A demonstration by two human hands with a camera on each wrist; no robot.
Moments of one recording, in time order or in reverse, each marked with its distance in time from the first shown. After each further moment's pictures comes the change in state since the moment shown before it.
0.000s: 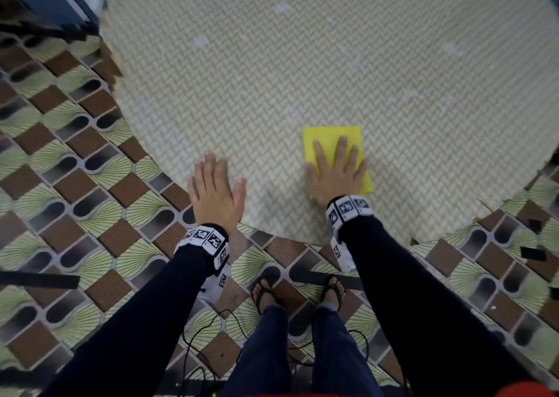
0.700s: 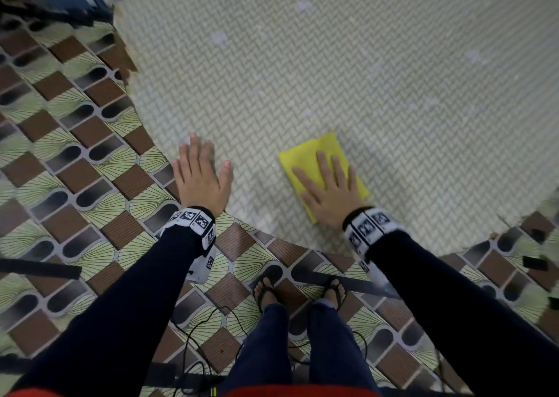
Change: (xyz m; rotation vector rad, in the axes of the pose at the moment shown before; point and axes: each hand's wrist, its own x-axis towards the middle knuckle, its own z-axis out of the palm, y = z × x) left_hand 0.046 -0.049 -0.011 0.011 0.044 -0.040; right_hand -0.014 -0.011 -0.003 -0.210 -0.193 -0.373
